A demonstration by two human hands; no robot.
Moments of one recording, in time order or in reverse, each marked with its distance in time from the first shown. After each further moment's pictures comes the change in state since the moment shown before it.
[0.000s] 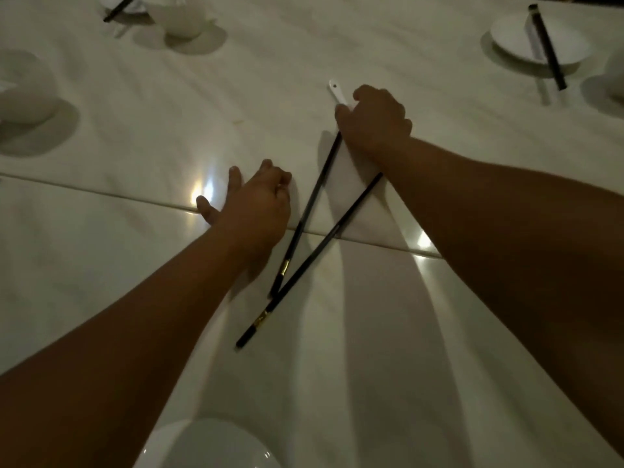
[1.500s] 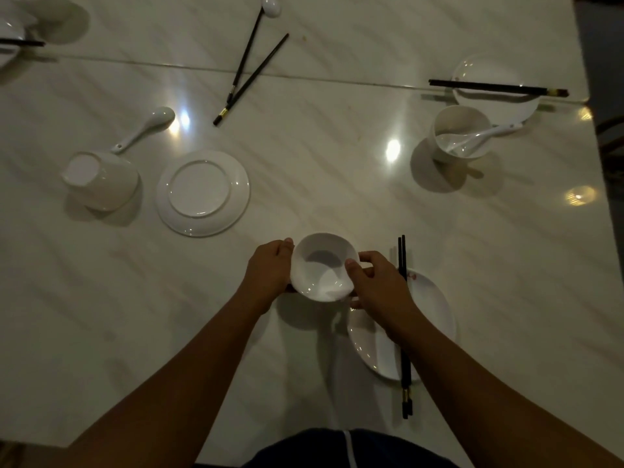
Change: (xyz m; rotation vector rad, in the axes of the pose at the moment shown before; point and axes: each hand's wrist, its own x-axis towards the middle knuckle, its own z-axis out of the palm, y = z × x) left_hand -0.440 0.028 0.067 -0.651 -0.293 -0.360; right_hand -0.584 0.115 -0.183 0.632 -0.399 0.606
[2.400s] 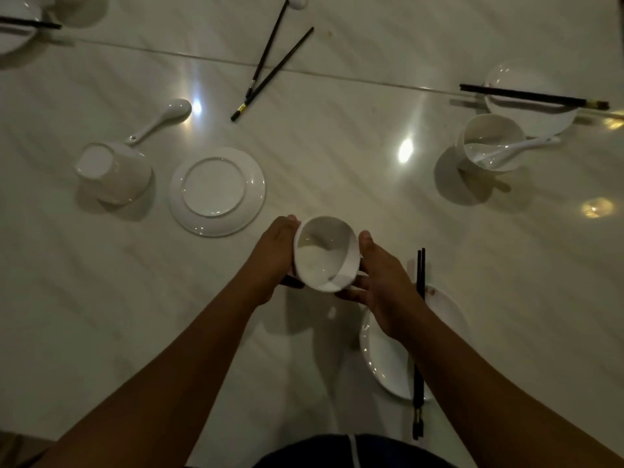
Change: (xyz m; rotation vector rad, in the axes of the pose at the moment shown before) left_hand 0.012 0.032 -0.022 -0.187 -0.094 -0.068; right_hand 0.019 -0.035 0.018 0.501 -0.186 0.146
